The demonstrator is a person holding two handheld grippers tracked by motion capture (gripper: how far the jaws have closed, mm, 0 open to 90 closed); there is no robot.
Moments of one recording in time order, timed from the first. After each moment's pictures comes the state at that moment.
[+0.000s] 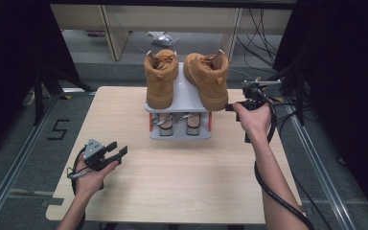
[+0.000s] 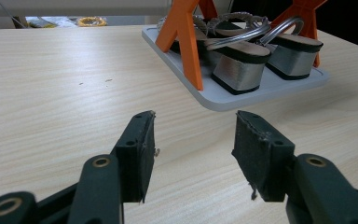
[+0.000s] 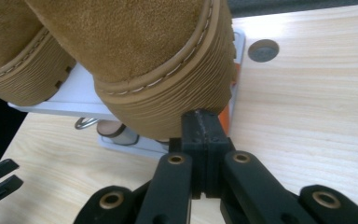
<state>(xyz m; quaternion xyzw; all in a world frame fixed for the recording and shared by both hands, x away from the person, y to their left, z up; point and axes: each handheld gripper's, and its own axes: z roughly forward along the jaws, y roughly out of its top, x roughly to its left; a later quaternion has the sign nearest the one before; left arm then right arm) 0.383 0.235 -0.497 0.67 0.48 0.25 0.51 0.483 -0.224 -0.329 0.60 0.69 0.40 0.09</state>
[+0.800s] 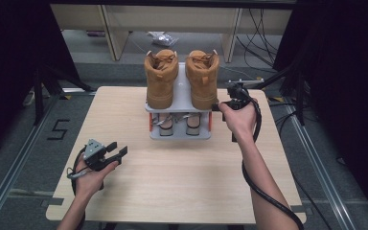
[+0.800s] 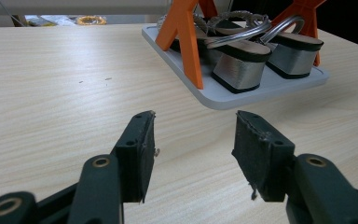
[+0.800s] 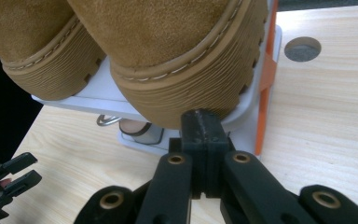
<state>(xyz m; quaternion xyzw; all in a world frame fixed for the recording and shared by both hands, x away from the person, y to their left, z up) 0.383 0.236 -0.498 0.67 0.48 0.25 0.51 0.488 -0.185 -0.333 0.59 0.70 0.41 0.06</state>
